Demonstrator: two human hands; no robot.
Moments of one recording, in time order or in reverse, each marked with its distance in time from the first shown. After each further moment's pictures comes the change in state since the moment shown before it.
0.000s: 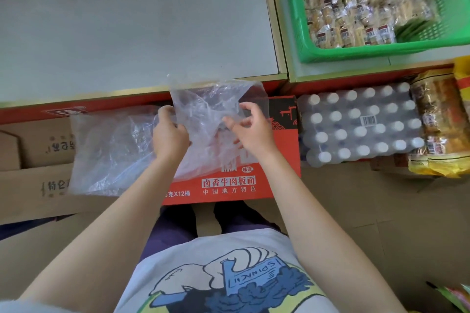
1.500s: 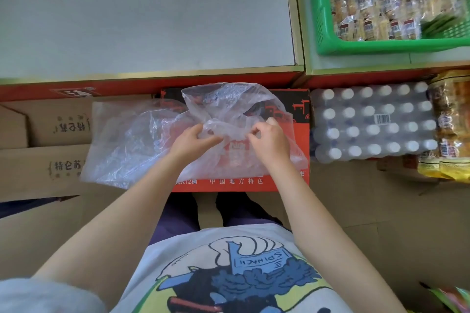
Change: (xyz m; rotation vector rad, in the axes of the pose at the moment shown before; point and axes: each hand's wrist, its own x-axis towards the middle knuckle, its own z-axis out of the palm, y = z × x) left_hand -0.012 -0.032 0.003 0.153 -0.486 0.005; right_hand -0.006 0.037 0.010 -0.613 0.041 -0.063
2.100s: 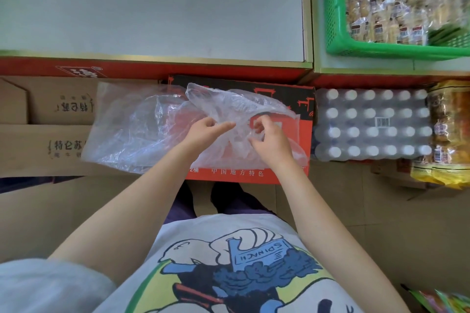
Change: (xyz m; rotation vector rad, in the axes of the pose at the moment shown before) left_hand 0.001 -0.005 0.015 -0.342 -0.055 -0.013; right_hand -0.020 0.000 0.002 0.062 -0.112 -0.067
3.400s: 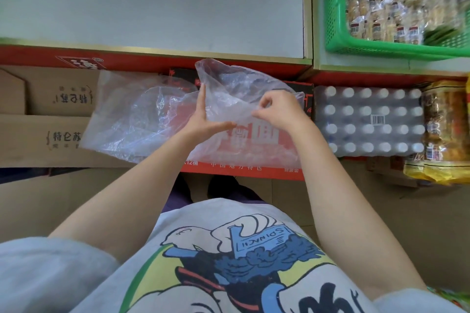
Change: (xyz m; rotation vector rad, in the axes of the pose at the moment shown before) left_hand -0.010 0.004 -0.009 -0.071 -0.053 0.211; right_hand 0.026 -0.042 -0.063 -0.157 -0.120 0.021
